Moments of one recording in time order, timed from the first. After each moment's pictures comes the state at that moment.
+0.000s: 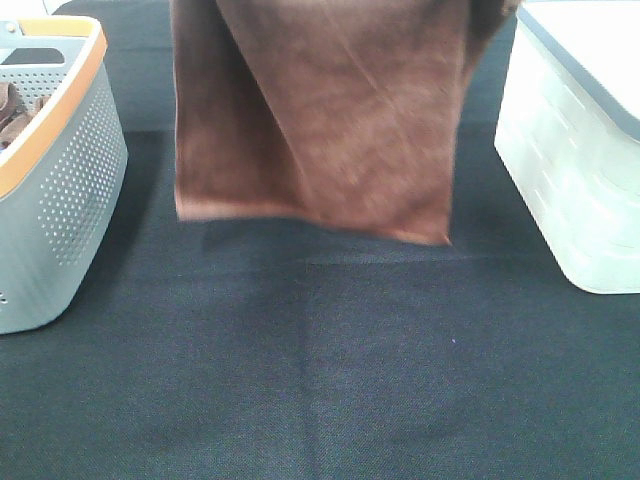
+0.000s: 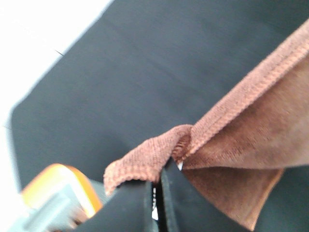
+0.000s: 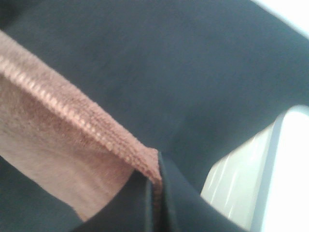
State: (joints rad) left arm -0.62 1.68 -1.60 0.63 0.64 -0.11; right arm 0.43 1.57 -1.38 -0.25 0.48 -0.09
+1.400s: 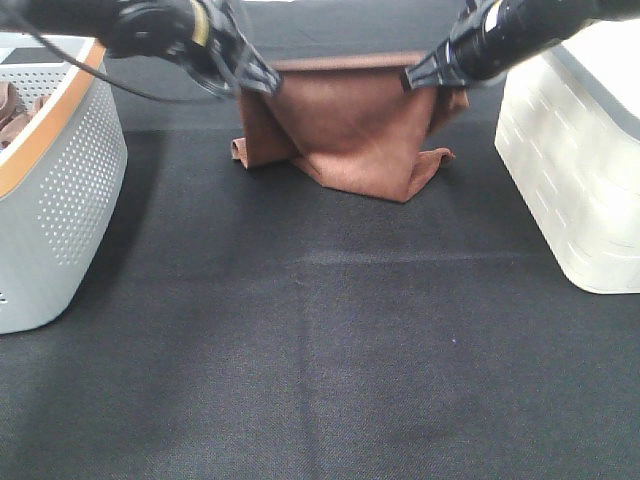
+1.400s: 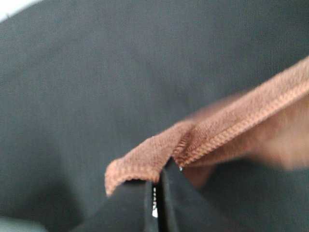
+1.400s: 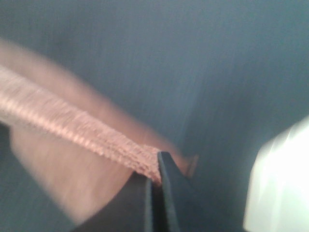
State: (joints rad) left arm -0.51 2.08 -1.60 0.72 0.34 -0.48; right arm 0.29 1.96 -1.41 -0.16 0.25 0.02
